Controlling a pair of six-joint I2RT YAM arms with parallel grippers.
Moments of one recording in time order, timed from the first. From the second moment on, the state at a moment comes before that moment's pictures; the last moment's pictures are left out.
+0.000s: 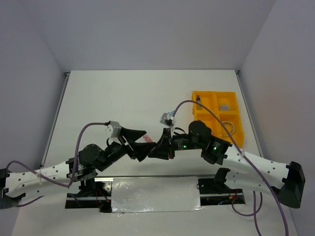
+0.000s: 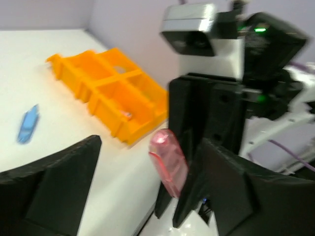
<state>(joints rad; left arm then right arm) -1.24 0.60 0.48 0.35 -0.30 -0.43 0.99 0.92 0.68 0.12 -0.58 0.48</state>
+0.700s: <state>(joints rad) -1.21 0.76 0.83 -0.42 -0.86 -0.69 0.19 0.99 0.77 -0.51 -0.08 0.39</state>
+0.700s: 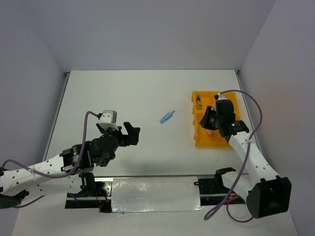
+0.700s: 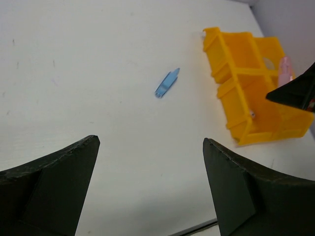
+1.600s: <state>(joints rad) -0.97 0.95 0.77 -0.51 -0.59 -0.63 0.10 1.26 0.83 -0.60 -0.01 0.33</state>
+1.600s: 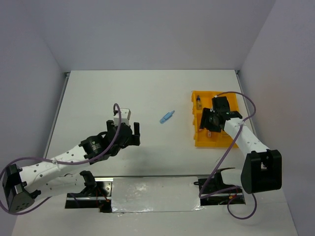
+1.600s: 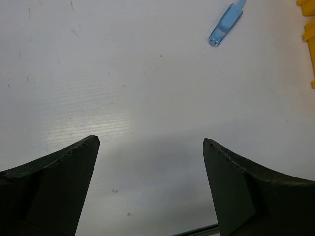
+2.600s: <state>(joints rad) -0.78 1.97 1.36 -0.15 -0.11 -0.10 0.18 0.56 0.89 -0.64 -0.51 0.38</state>
